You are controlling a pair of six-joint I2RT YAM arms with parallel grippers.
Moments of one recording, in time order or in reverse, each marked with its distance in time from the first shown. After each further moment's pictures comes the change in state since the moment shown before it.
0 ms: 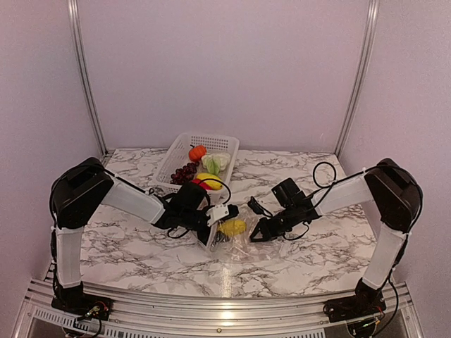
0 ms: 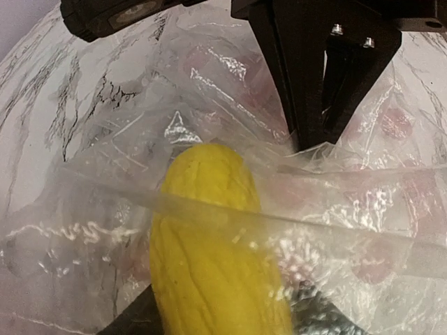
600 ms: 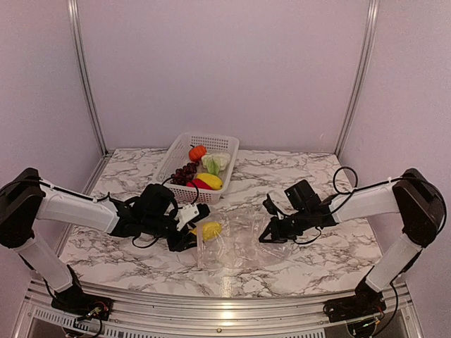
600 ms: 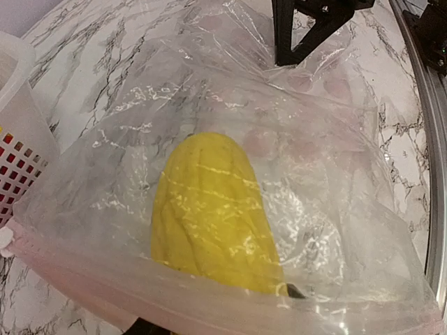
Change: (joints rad) left arm -0.013 -0.468 -0.364 -0.107 -0.080 -0.196; right arm 0.000 -0.209 -0.156 0.017 0.064 0.248
